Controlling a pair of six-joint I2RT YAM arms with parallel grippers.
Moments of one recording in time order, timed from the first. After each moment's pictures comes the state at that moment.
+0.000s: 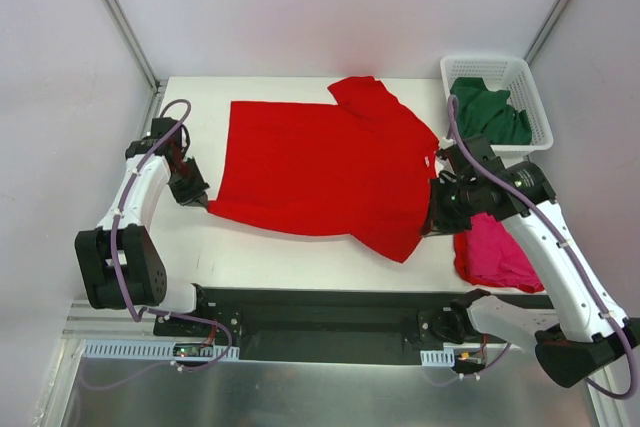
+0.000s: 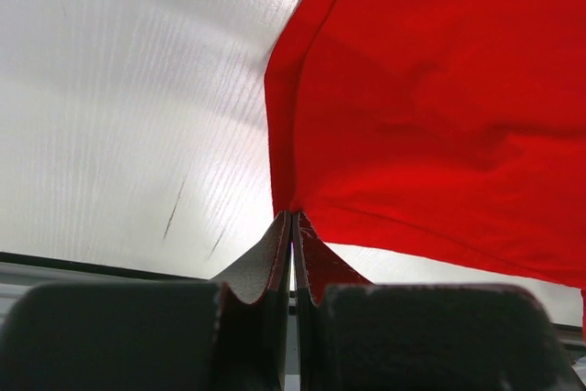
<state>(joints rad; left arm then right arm) 0.11 1.41 1.10 -0.99 0.13 -0.38 0.47 1.07 1.31 -1.42 -0.15 0.47</state>
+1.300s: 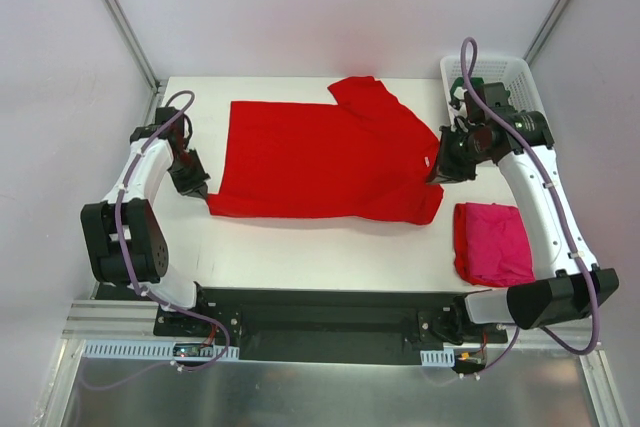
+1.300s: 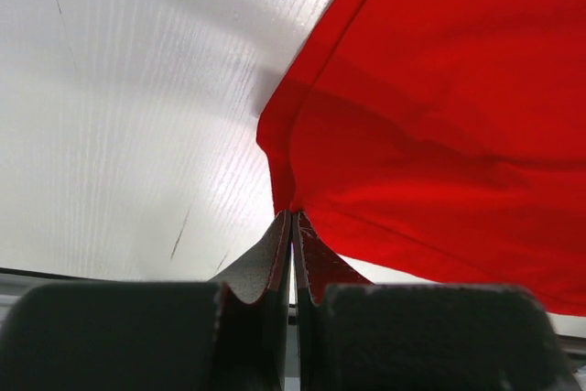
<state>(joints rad) 0.11 1.55 1.20 -1.00 0.11 -0.36 0.22 1.35 1.58 -1.35 -0.20 0.35</state>
